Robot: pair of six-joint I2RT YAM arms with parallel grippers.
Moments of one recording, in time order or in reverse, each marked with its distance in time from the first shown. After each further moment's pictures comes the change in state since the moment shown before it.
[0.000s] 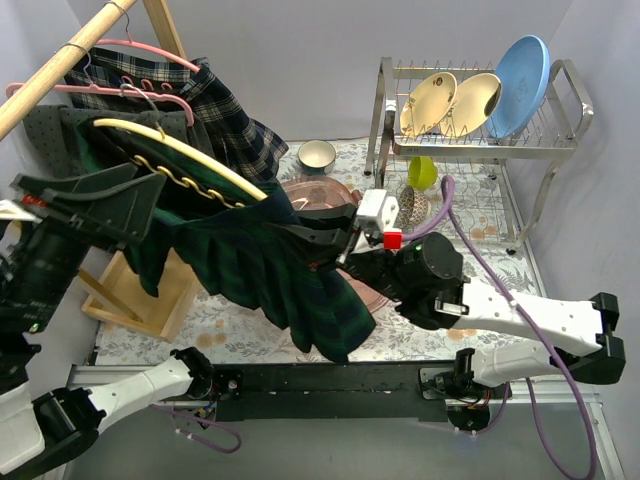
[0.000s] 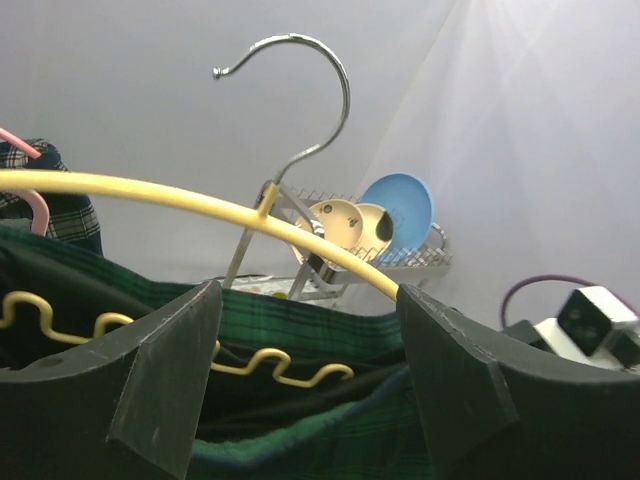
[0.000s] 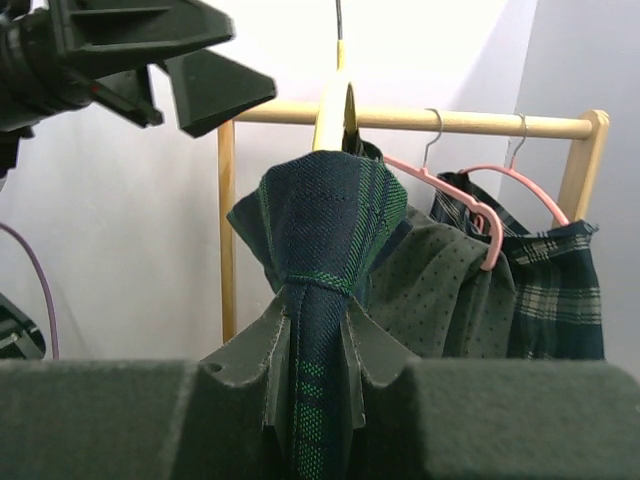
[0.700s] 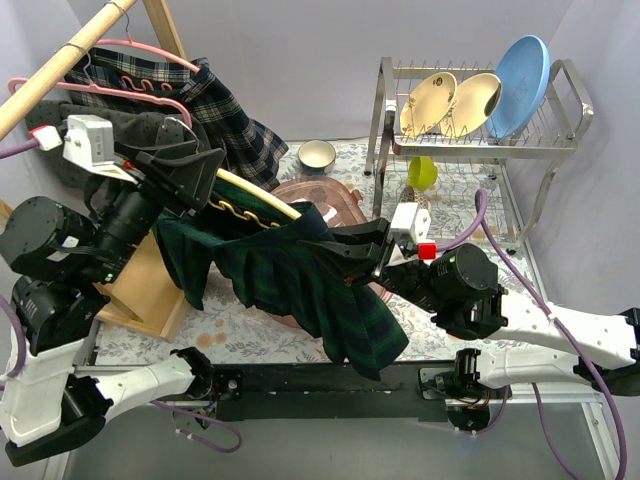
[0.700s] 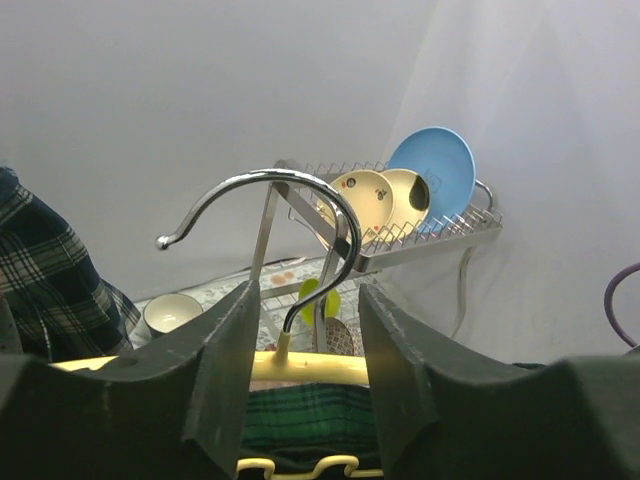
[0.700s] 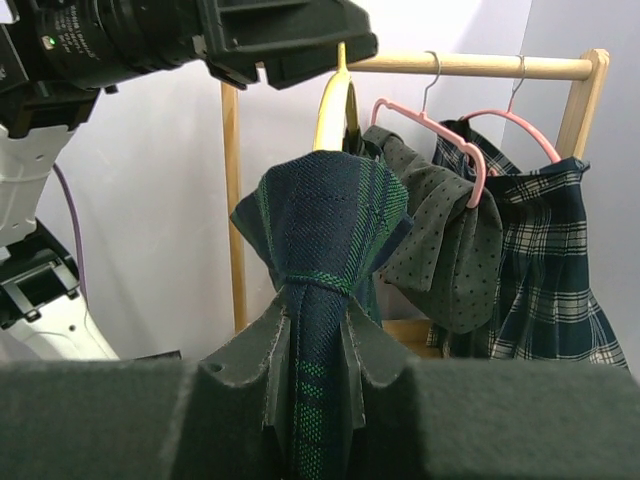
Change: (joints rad) left arm 0.000 0.123 -0.131 0.185 0.056 0.154; right arm -0.001 -0.226 -0.150 -0.176 0.011 0.032
